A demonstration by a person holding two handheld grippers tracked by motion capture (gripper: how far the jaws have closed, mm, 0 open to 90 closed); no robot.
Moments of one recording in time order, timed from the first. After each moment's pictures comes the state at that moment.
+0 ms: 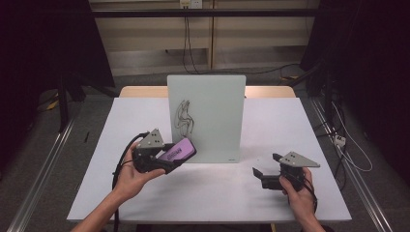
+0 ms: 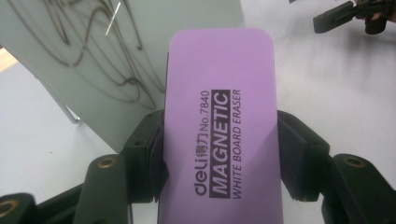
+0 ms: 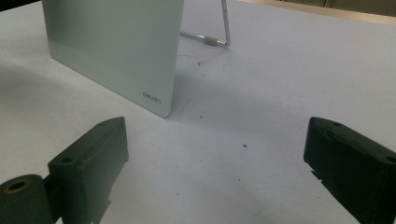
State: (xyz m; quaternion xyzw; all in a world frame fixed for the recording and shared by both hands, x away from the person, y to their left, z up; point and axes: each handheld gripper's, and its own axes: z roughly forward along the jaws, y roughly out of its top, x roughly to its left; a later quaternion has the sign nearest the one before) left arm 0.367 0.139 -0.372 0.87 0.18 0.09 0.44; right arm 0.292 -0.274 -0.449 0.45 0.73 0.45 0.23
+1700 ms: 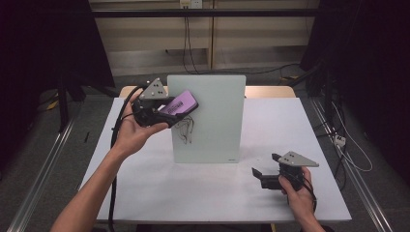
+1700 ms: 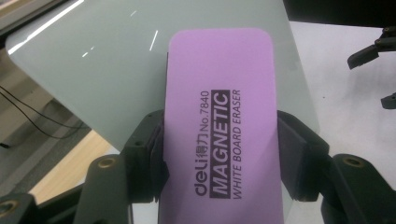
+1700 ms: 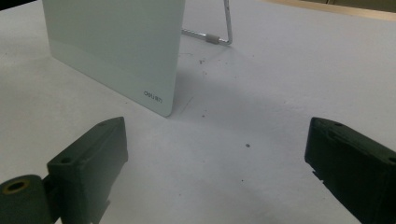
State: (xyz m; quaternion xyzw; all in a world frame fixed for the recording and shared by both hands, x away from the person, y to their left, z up) left arm 0.430 0.117 -0.274 0.86 0.16 0.19 0.44; right arm 0.294 -0.272 -0.450 0.45 0.73 0.45 0.23
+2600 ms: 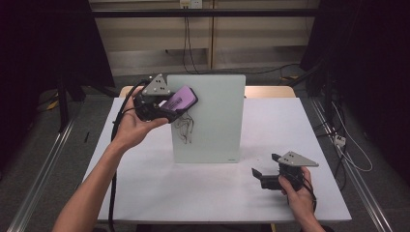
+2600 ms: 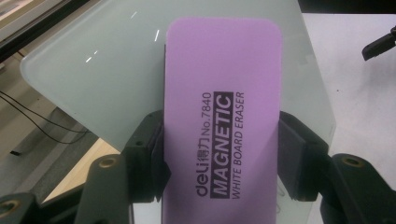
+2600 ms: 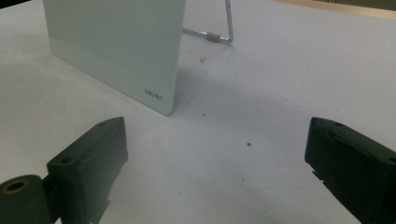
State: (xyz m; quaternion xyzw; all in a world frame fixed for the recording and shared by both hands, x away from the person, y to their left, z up) left arm 0.443 0.115 -0.275 0.87 0.15 0.20 0.42; right arm 0.294 -0.272 -0.450 0.45 0.73 0.45 0.23
